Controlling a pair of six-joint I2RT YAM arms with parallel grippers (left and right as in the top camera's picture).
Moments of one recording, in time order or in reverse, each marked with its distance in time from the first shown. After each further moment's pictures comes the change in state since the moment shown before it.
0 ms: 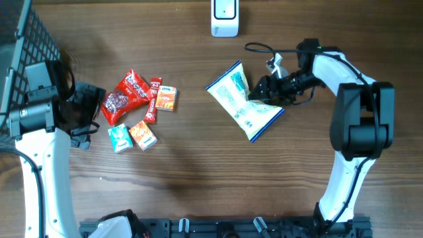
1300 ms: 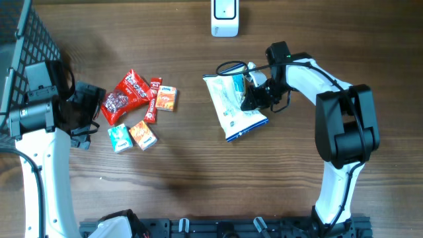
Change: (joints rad) left arm 0.000 0.000 0.000 0.000 0.000 0.000; right arm 0.181 -0.040 -0.075 0.159 0.205 0.108
